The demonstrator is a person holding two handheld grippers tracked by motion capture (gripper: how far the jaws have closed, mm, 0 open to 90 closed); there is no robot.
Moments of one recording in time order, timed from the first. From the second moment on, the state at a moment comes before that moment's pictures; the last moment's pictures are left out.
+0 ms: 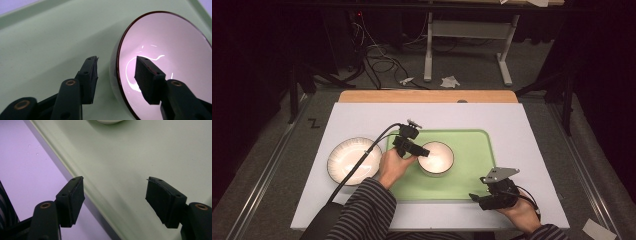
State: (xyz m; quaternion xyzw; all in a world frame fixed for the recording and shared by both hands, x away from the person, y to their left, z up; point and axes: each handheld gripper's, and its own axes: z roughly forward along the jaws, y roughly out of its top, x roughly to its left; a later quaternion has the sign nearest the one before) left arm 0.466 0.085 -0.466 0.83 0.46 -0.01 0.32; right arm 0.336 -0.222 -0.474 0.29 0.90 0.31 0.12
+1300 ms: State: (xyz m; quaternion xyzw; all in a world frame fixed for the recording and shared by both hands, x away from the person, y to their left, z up) left arm 0.420 0.163 -0.414 0.82 0.46 0.07 0.34; right arm 0.337 -0.221 -0.475 0.29 0.90 0.30 0.12
